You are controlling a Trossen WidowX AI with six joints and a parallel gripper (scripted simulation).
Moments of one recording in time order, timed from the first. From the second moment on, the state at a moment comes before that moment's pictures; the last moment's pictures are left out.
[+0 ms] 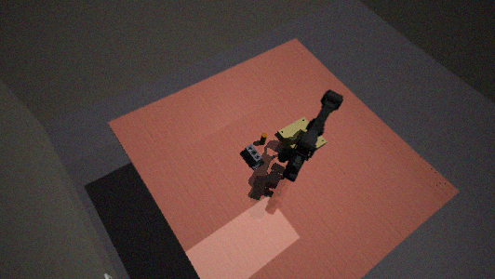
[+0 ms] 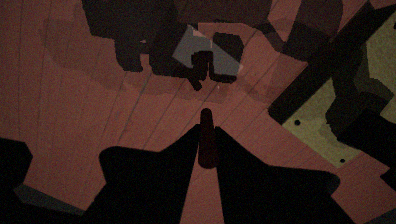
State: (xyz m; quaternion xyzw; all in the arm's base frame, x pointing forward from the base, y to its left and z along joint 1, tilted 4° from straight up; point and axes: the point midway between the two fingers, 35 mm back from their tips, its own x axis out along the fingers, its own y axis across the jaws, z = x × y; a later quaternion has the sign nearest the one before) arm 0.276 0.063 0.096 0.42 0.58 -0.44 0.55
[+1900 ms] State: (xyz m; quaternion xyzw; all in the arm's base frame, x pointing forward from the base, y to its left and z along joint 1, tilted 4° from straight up) arm 0.321 -0.064 0.112 0.43 0.57 -0.44 0.55
